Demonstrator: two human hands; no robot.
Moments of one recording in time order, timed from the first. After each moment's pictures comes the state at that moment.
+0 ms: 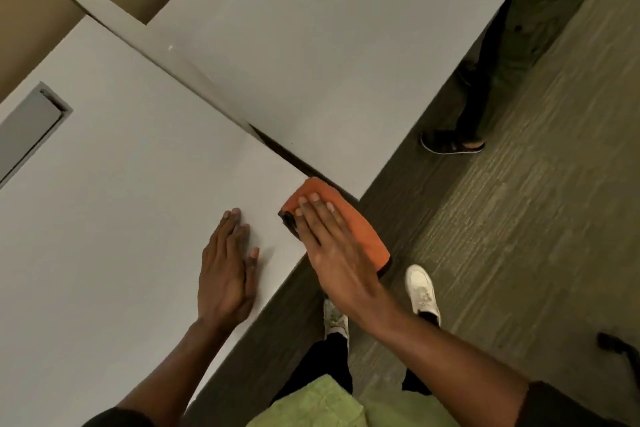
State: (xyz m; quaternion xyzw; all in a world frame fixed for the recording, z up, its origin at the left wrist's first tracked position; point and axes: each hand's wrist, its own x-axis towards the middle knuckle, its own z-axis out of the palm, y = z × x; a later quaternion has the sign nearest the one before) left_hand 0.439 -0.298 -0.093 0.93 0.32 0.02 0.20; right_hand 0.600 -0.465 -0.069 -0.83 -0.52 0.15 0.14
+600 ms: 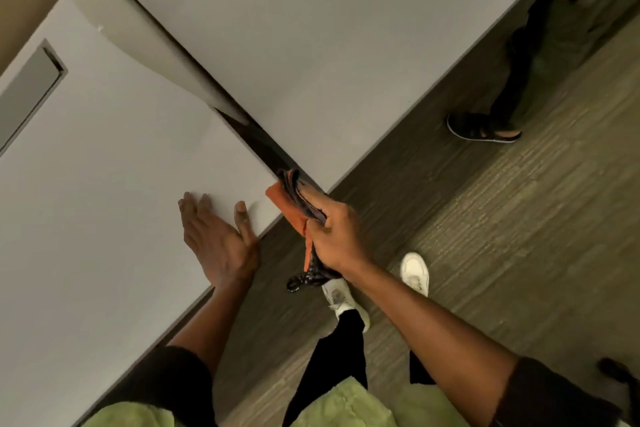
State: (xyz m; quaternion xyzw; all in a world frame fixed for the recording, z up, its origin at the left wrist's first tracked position) left_hand 0.542 -0.383 -0.116 0.78 0.61 0.09 0.07; right_hand 0.705 -0.515 -0.090 -0.68 -0.22 0.45 0.53
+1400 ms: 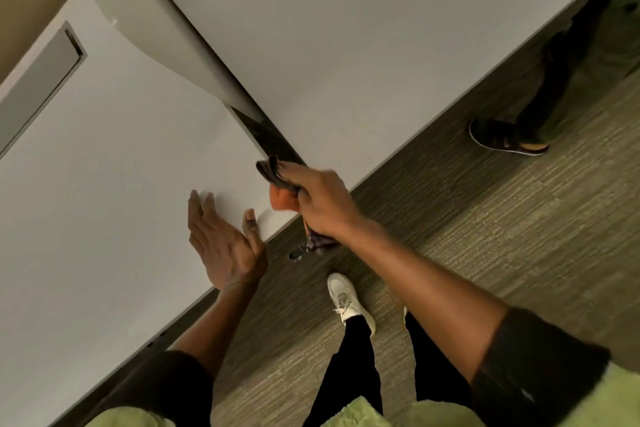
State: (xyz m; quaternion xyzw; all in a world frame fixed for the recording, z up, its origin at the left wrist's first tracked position) left_hand 0.541 -0.385 -0.120 0.78 0.61 0.11 0.06; right_hand 0.751 -0.453 -0.084 -0.67 -0.42 0.44 0.42
